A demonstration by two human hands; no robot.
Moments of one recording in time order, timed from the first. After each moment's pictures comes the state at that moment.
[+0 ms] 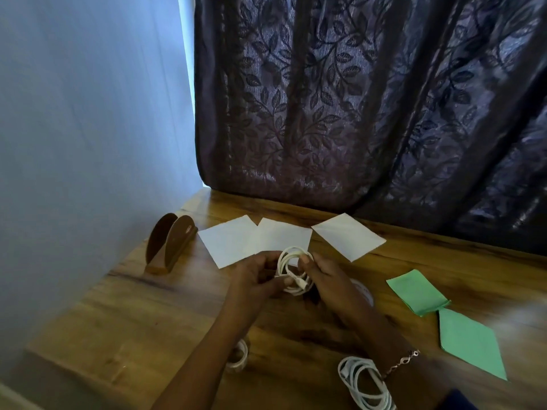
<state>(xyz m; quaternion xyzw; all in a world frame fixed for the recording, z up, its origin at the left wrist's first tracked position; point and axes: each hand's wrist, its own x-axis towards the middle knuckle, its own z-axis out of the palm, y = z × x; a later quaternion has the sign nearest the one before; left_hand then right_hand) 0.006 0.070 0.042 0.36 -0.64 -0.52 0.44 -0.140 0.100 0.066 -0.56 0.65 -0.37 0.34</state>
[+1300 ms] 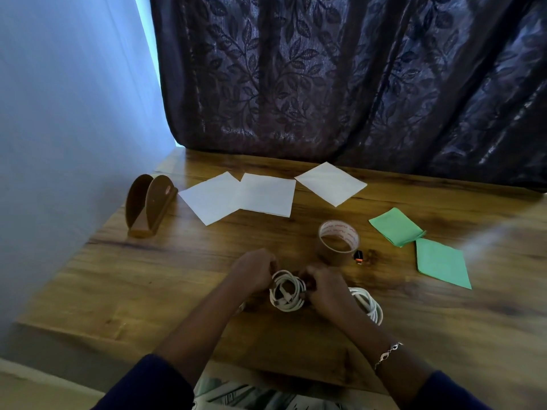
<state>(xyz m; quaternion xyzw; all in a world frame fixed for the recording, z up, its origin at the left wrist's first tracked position) -0.004 0.066 -0.012 0.46 -0.84 -0.28 0.01 -0.137 0.155 -0.029 -0.57 0.77 -0.17 0.23</state>
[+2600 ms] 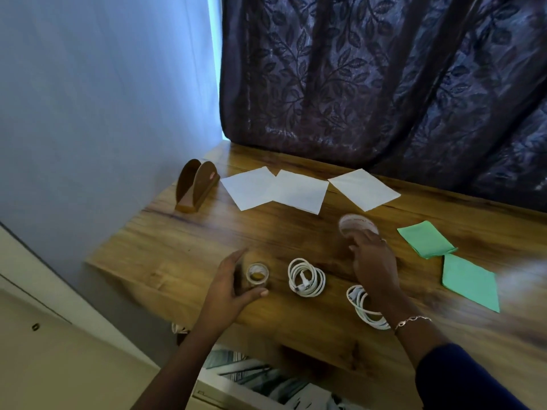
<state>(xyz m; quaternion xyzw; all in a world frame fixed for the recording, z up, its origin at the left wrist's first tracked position) 0.090 0.137 -0.056 0.48 -0.68 -0.38 0.39 -0.180 0.142 -0.021 -0.65 0.72 -0.23 -0.08</state>
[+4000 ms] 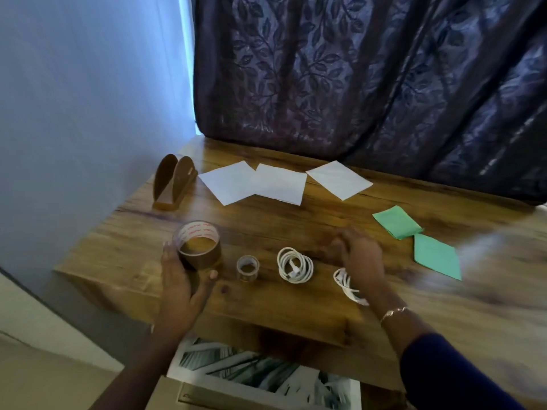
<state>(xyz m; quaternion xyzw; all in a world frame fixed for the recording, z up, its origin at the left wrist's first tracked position) 0.144 0.121 -0.084 0.52 -0.69 -0.28 0.41 -0.166 0.165 -0.016 -0.59 0.77 -0.24 -0.02</state>
